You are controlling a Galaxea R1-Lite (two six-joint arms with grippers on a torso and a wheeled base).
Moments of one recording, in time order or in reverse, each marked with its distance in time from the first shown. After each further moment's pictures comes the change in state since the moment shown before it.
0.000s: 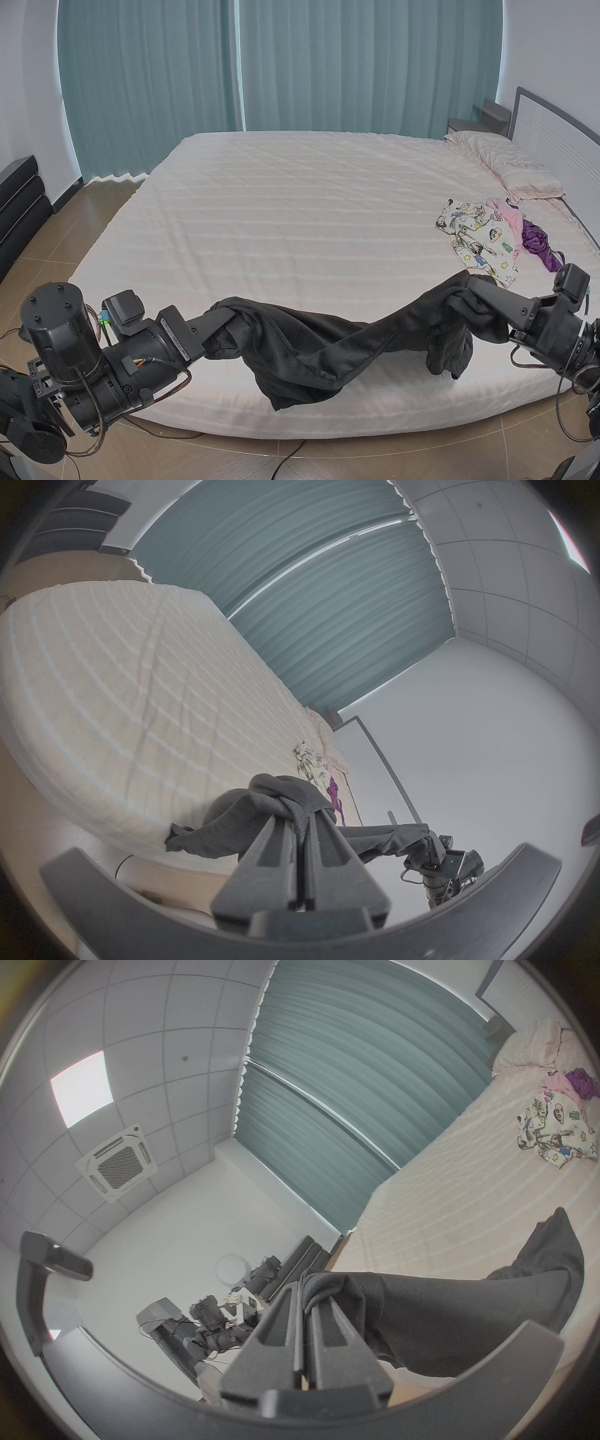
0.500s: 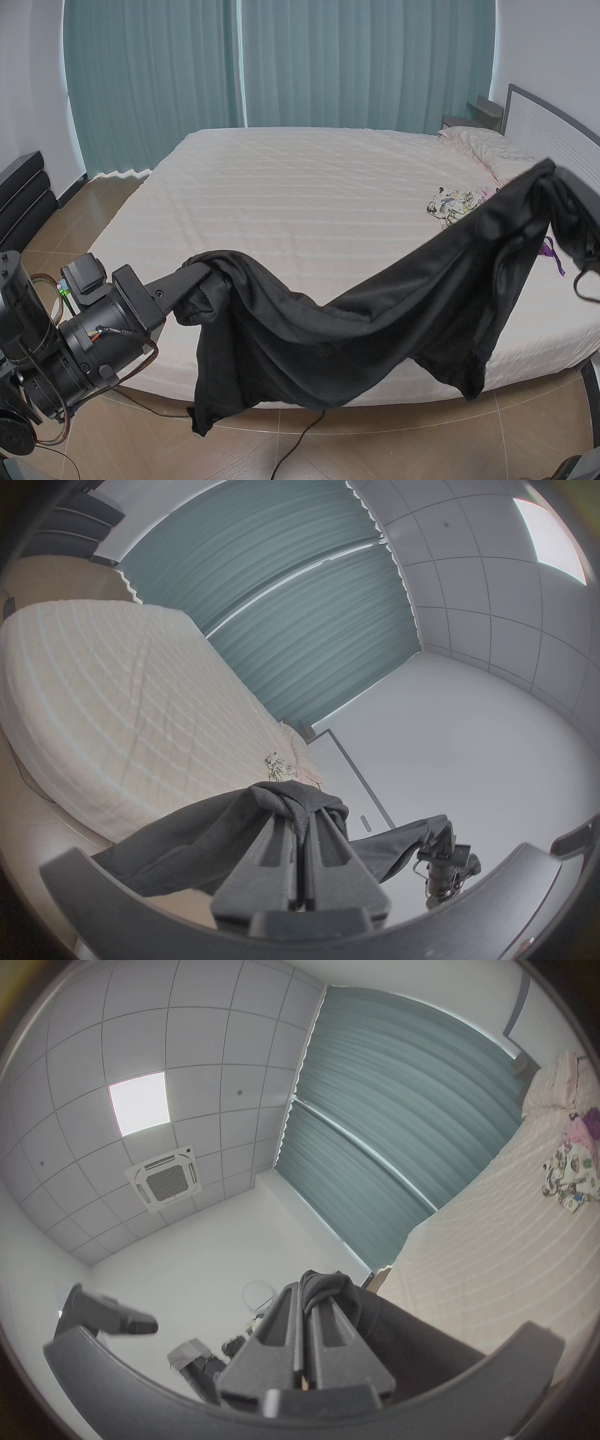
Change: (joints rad) left arm -0.001 -0.153 -0.072 0.068 0.000 0.032; right arm -0.088 -0.272 -0.259 0.251 0.048 0.053
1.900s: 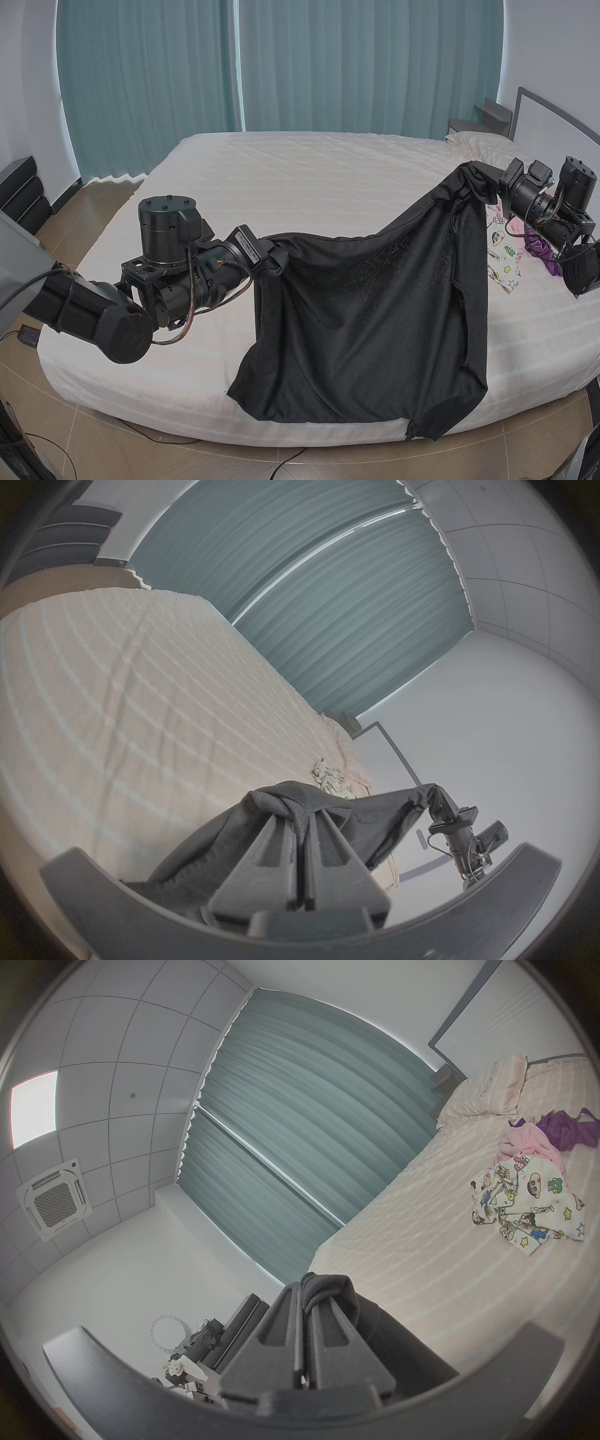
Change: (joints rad) left arm 0.151 0.556 -0.511 0.170 -0.073 0.031; right arm -0.377 0.692 -0.532 0.134 0.006 0.030
